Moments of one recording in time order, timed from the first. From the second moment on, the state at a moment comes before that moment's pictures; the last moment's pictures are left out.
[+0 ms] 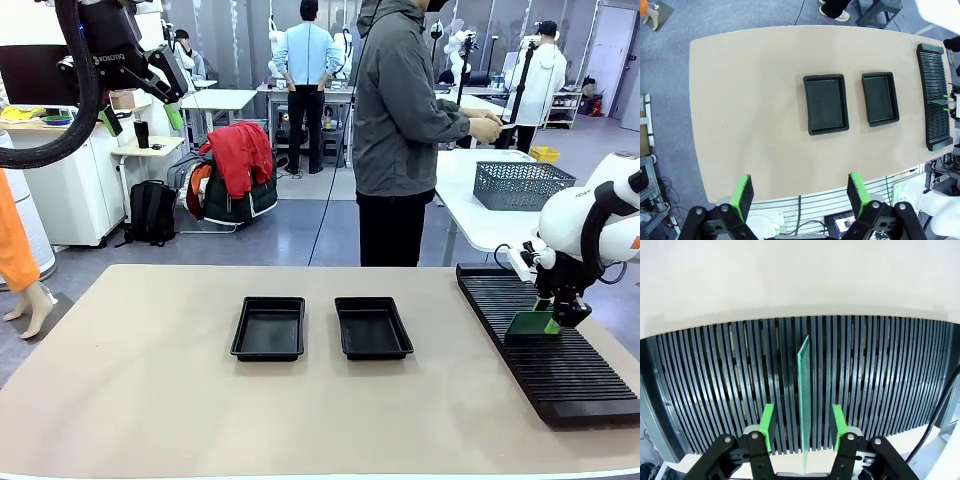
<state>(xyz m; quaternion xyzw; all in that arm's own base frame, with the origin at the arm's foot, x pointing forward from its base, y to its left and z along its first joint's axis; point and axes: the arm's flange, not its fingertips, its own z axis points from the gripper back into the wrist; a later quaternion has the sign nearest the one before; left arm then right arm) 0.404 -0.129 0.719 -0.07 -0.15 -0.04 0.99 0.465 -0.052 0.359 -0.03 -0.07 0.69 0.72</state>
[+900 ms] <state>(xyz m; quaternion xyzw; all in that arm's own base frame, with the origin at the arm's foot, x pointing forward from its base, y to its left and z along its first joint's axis) 0.404 -0.129 0.719 -0.07 -0.15 -0.04 0.99 0.467 -0.052 0.359 -0.04 -0.07 0.69 0.72</state>
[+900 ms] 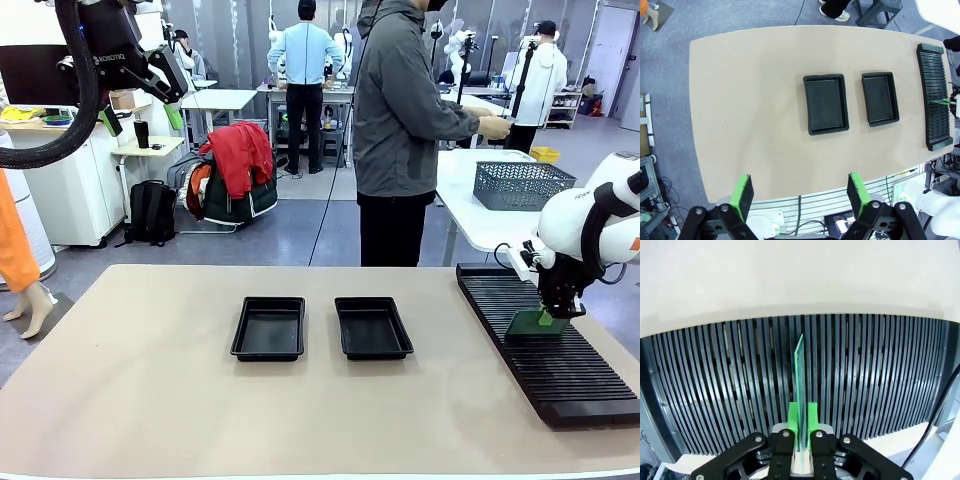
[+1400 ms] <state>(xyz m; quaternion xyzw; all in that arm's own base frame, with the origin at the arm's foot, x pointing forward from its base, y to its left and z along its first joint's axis) 0.404 -0.129 0.719 -0.07 -0.15 -0.04 0.99 0.467 -0.052 0.362 -0.04 -0.08 0.69 0.72</state>
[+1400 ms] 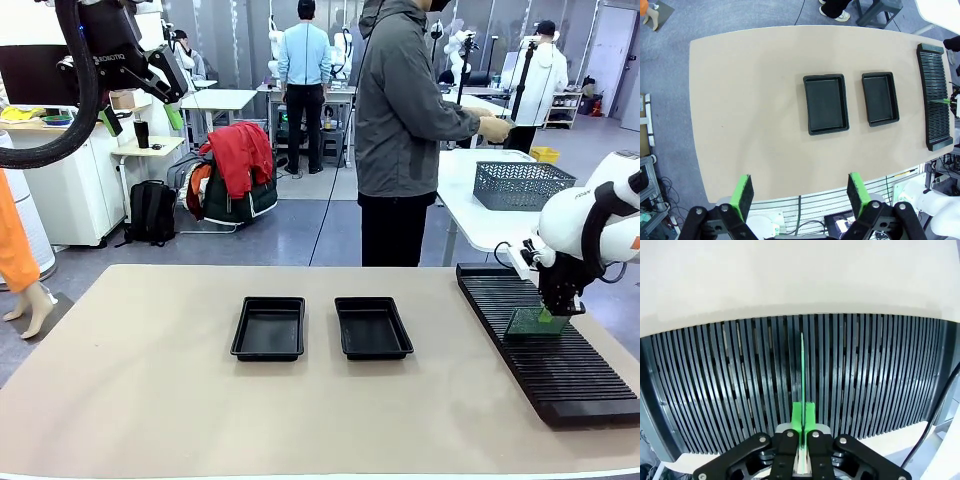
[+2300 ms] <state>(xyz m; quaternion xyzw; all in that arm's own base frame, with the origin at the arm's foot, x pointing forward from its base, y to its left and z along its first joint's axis) 0.404 -0.129 0.719 -0.07 -0.15 -0.04 0.99 0.458 -0.052 0.554 -0.06 -0.09 0.69 0.72</state>
